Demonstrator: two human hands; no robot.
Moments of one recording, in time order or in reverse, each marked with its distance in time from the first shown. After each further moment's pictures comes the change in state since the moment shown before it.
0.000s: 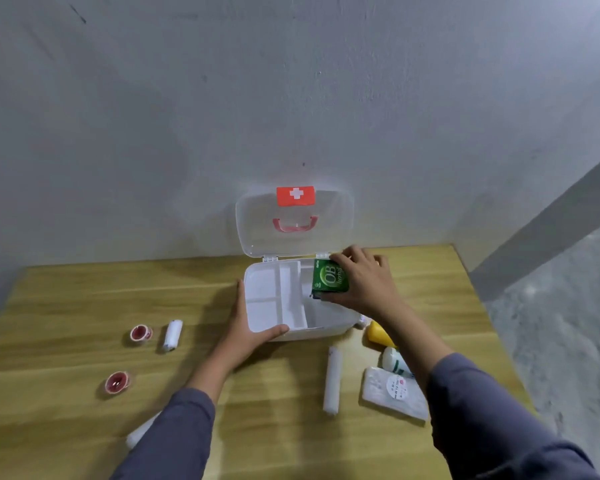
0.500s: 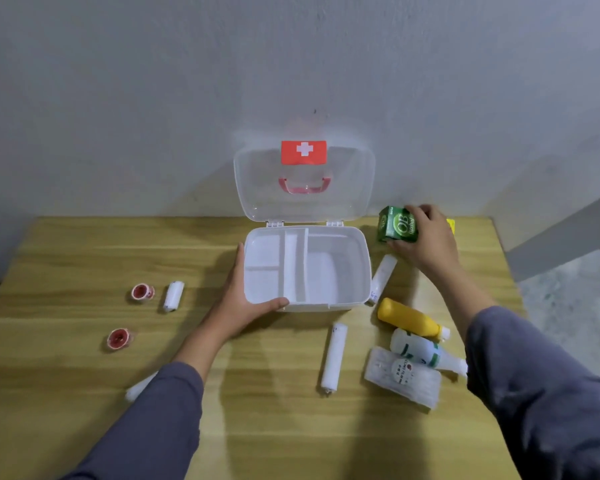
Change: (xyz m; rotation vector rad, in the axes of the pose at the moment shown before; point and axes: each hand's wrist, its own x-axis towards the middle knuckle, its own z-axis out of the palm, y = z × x) left_hand 0.010 -0.018 0.000 0.123 0.078 -0.087; right_hand 0.035 0.108 0.035 0.265 0.128 0.283
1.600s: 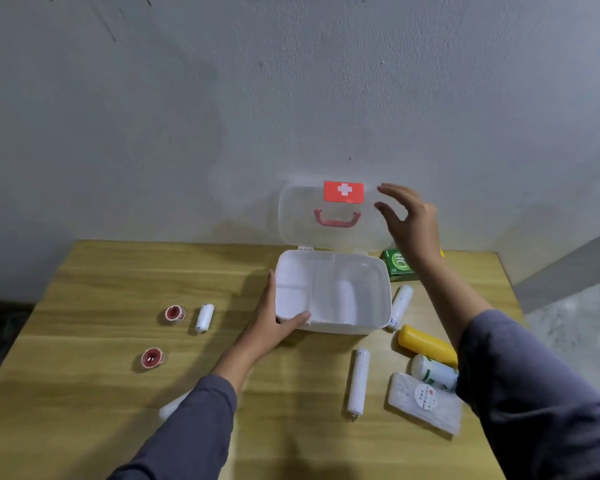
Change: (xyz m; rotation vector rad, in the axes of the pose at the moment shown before) left_hand -0.015 0.016 -0.010 -0.017 -0.071 0.007; right_hand 0.009 -0.128 -0.039 0.384 0.352 -0.313
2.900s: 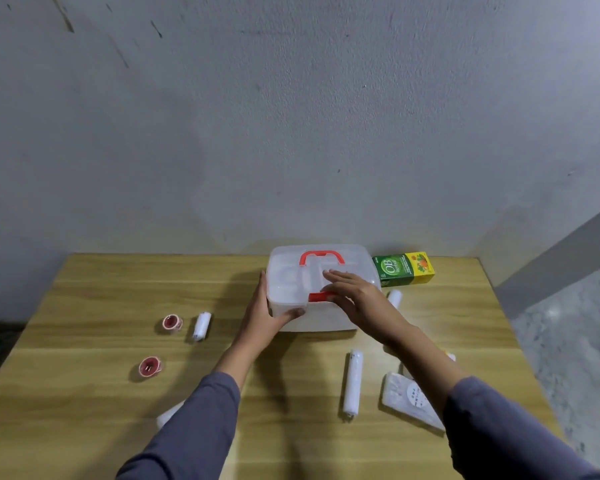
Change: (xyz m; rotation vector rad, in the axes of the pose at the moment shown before) left_hand -0.001 0.020 -0.003 -0.166 0.141 0.044; right_hand -0.102 -0.029 0.009 -0.081 -0.609 -0.162
